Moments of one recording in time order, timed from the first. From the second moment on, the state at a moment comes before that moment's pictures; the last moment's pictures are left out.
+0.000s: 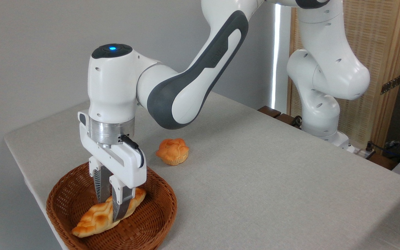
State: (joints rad) arm -0.08 0.27 -0.03 -1.85 -0.07 2.40 0.61
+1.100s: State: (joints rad) arm -0.07 0.17 -0.03 -1.77 -0.22 2.16 0.61
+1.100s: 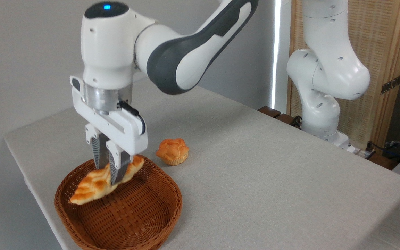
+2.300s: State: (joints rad) arm -0.05 -0.27 0.13 -2.26 -0.18 1.90 0.94
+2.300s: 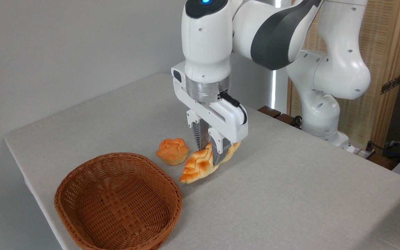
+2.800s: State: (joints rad) arm -0.09 -0.25 0.12 -2.28 -0.18 1.91 0.94
